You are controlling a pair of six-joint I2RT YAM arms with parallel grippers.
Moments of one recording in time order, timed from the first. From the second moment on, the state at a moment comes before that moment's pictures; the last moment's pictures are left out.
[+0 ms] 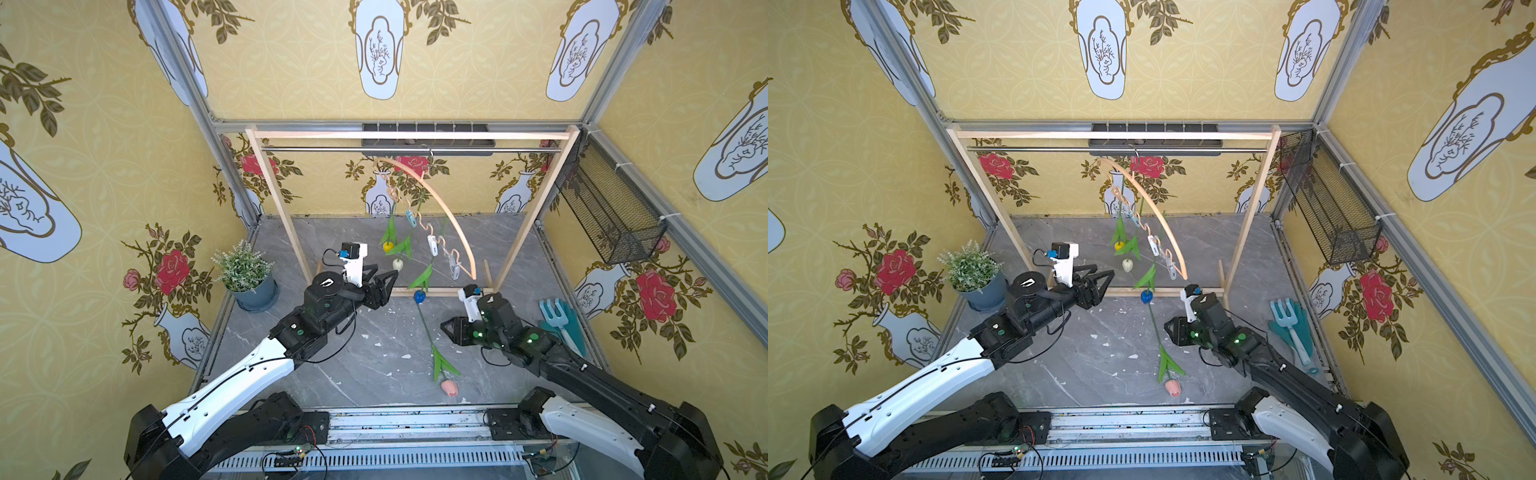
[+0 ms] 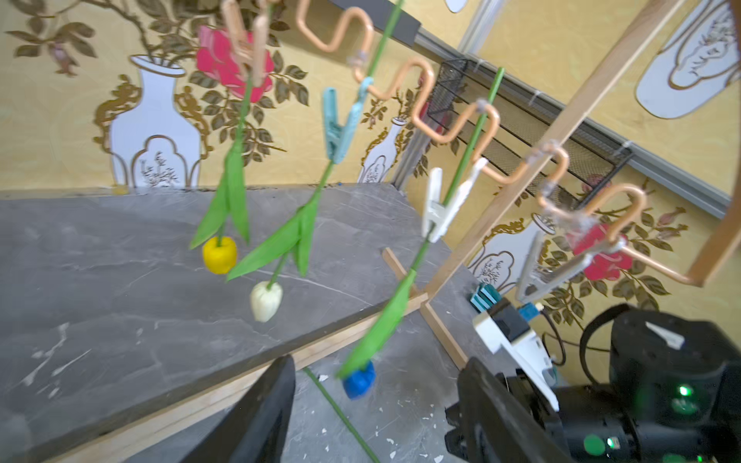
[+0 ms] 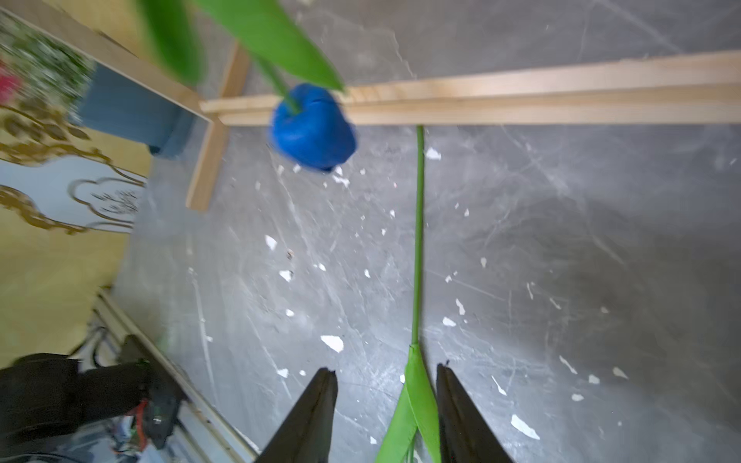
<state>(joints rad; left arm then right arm) -0.77 0.95 0.76 0.02 -0.04 -0.44 0.79 0.98 0.53 -0.33 -0.11 0.60</state>
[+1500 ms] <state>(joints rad) -0.76 0.86 0.62 -0.03 -0.20 -0.58 0.99 1.36 0.56 -0.15 0.10 0.66</state>
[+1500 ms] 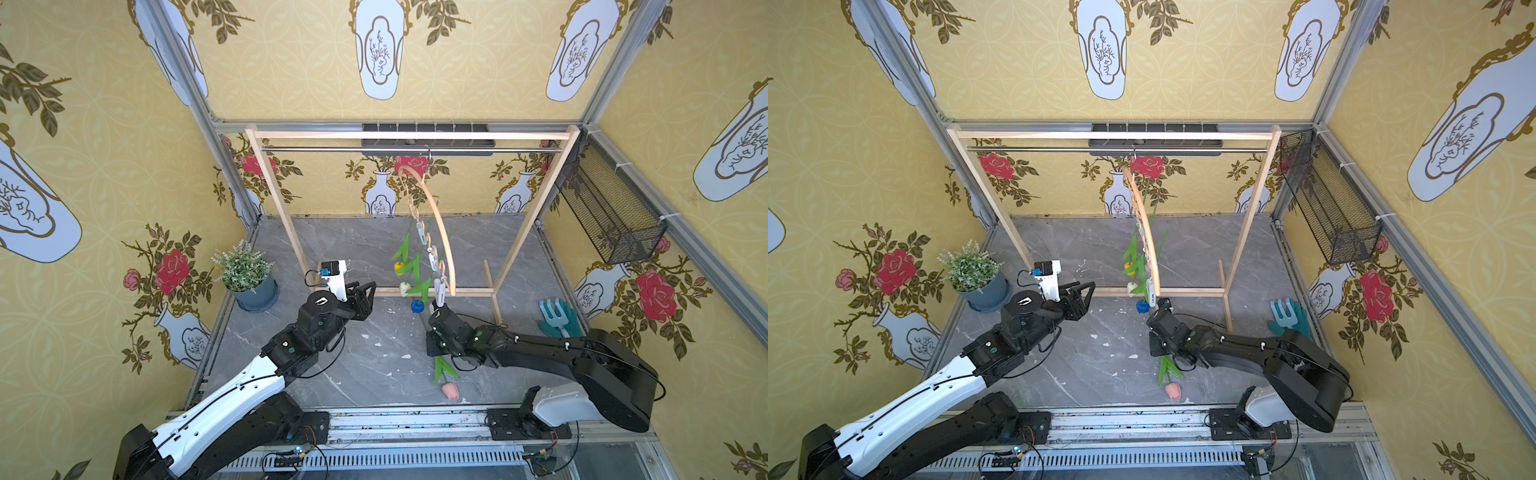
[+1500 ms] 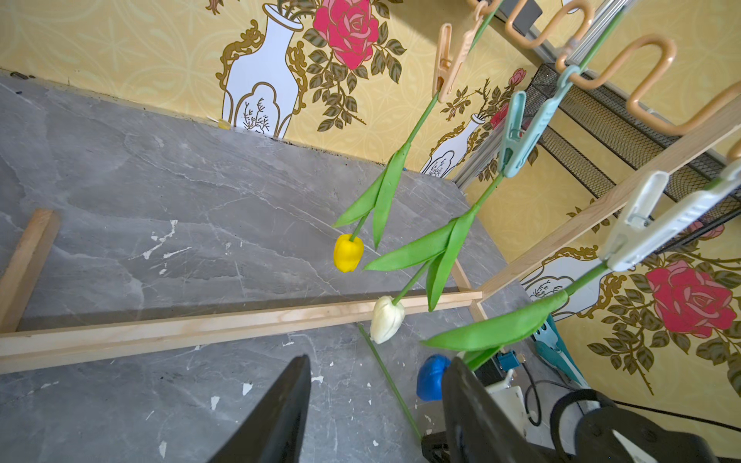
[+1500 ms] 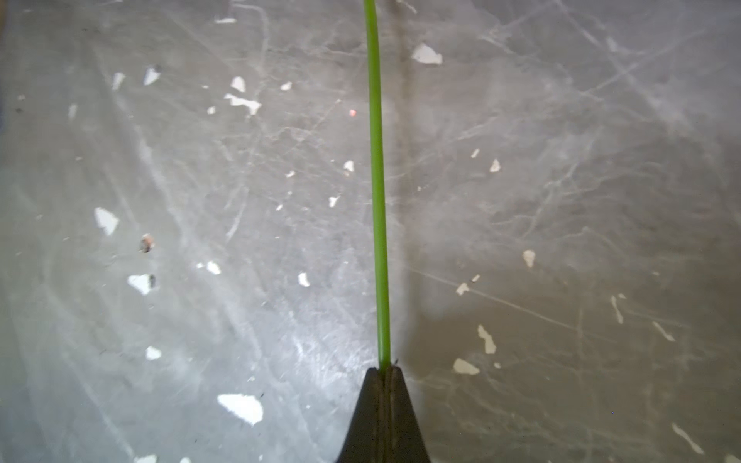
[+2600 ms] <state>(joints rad) -0.77 1.00 0.52 0.13 0.12 -0.82 1.00 1.18 0.49 0.30 -0.27 0.67</state>
